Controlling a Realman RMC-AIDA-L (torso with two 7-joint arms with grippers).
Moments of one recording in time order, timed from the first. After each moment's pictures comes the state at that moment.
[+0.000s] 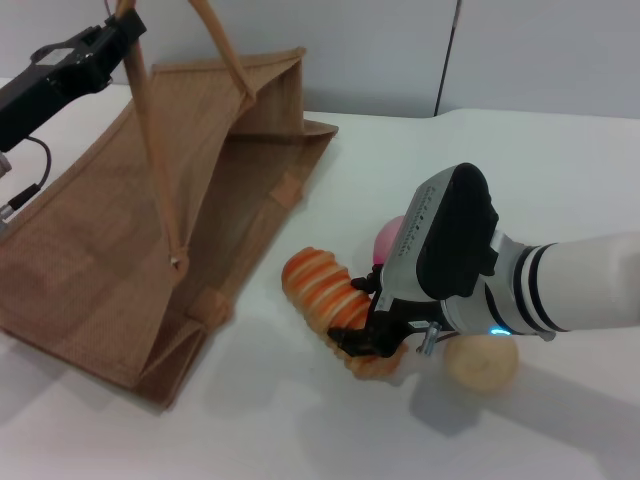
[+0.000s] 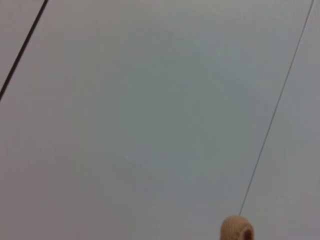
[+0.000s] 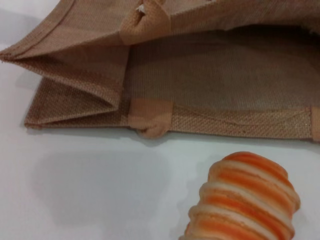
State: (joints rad) left arm -0.50 -2.03 0.56 0.53 -1.74 -1.39 1.76; right arm 0.61 2.01 -2.07 -1.03 -2.05 -0.66 2.21
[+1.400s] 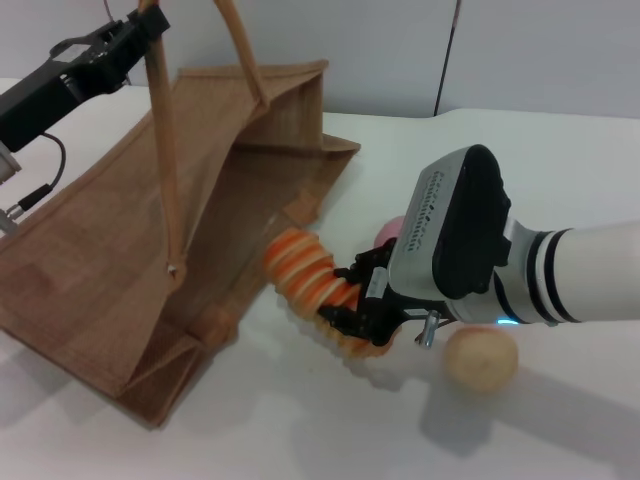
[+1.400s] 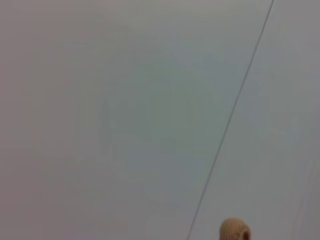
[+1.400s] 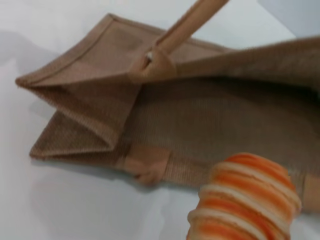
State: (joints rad) left arm -0.51 -2.03 0.57 0.53 -1.73 -1.48 1.73; right arm 0.54 2.00 -2.02 -1.19 -2.06 -0.72 2.13
